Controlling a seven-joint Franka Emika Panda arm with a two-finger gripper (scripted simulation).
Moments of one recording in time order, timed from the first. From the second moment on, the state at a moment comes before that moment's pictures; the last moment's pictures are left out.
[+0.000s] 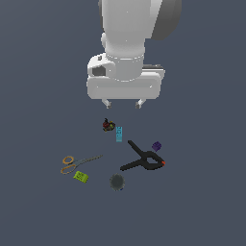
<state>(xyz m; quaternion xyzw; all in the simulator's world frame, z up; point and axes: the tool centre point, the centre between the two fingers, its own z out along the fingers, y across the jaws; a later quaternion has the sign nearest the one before) 0.009 0.002 0.327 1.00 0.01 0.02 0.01</state>
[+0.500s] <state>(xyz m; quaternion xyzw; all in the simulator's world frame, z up) 0.009 -0.024 0.316 1.00 -0.01 0.02 0.01</state>
